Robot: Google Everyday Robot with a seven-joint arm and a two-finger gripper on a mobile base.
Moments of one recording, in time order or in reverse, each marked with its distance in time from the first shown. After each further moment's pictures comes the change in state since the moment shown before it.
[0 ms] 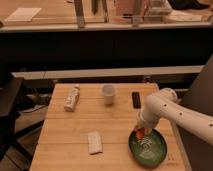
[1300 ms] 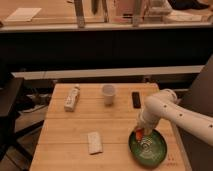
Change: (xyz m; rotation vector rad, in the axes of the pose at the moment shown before) arm -0.003 0.002 0.002 -0.004 -0.003 -0.012
